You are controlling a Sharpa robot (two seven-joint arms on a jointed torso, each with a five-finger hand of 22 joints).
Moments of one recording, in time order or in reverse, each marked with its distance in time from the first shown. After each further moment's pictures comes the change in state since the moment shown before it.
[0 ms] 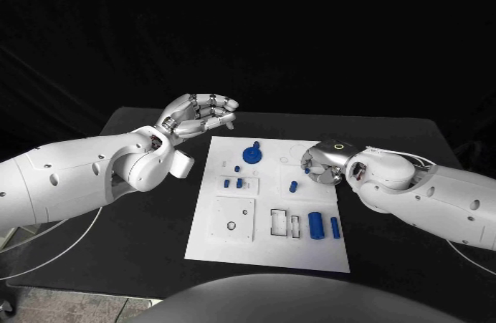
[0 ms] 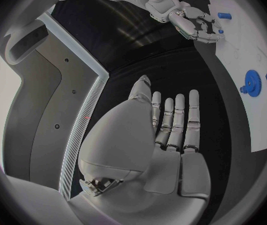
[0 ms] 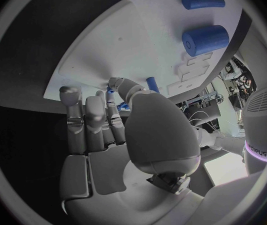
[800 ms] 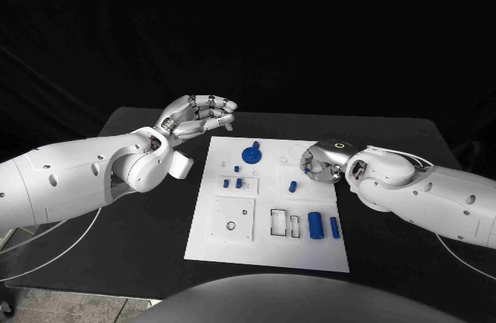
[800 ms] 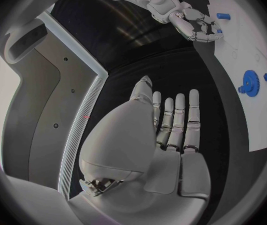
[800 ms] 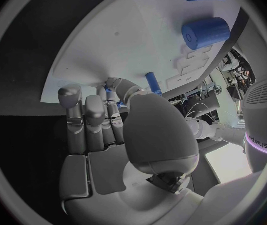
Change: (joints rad) left arm -0.001 0.000 -0.003 -0.005 0.008 0.003 -0.009; left_hand 0.028 0.017 -0.006 0.000 0.014 -0.002 0.010 0.024 -0.018 0.000 0.000 0.018 -0.023 0.014 0.000 0.010 -0.014 0.015 0.016 0.002 -0.012 -0.004; right arm -0.006 0.013 0.001 -0.043 0.094 -0.038 0.060; right_hand 0.027 0.042 -0.002 -0.024 -0.003 0.071 0.007 0.037 0.072 0.190 -0.018 -0.018 -0.111 -0.004 0.000 -0.018 -0.058 0.000 0.020 -0.002 0.020 0.001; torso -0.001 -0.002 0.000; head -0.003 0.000
